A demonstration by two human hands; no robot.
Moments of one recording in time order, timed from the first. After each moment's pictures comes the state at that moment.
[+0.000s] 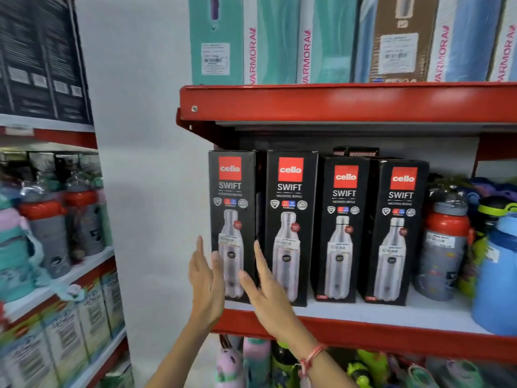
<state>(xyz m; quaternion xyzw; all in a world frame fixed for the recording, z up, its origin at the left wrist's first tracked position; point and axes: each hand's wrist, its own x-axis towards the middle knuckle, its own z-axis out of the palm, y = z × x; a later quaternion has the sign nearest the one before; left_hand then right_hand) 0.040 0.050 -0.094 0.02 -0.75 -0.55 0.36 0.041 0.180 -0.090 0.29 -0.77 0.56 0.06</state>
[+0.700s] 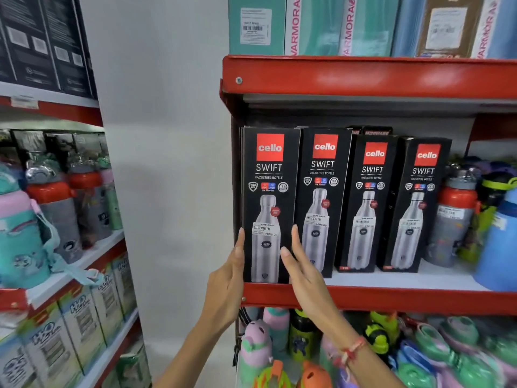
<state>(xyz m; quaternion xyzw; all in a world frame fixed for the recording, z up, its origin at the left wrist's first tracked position) 0.088 -0.004 -0.108 -0.09 -0.81 -0.54 0.23 0.076 0.159 -0.095 0.20 -0.77 0.60 0.10</state>
